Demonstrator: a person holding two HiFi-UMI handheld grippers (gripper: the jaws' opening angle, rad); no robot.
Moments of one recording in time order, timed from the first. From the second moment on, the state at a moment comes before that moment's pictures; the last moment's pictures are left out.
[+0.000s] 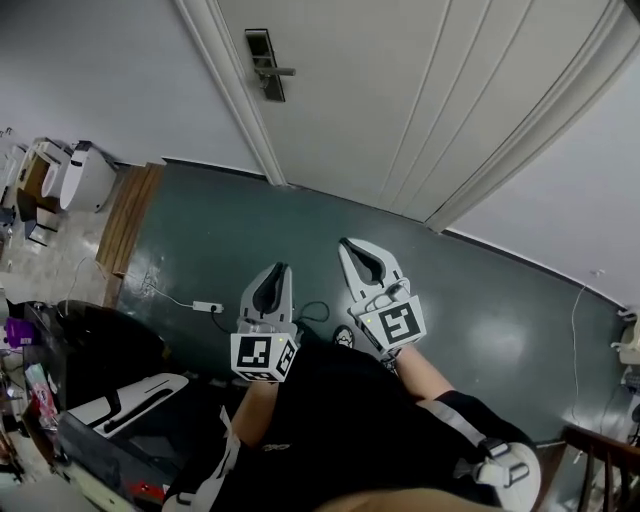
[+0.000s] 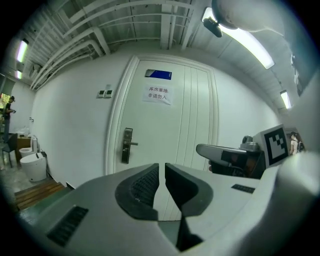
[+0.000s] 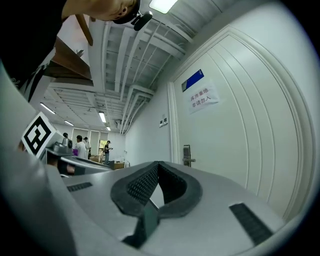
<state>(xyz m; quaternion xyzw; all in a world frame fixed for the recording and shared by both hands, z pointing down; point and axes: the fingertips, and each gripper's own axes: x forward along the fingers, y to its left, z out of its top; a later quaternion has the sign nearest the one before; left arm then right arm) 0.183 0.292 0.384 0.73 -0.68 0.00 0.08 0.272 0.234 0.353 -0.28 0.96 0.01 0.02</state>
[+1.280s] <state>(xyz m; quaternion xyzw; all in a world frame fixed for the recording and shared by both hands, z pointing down) 0.014 0.138 0.412 0.81 -0.57 -0.03 0.15 0.122 0.102 0.391 -0.38 0.92 -0.04 -0.05</state>
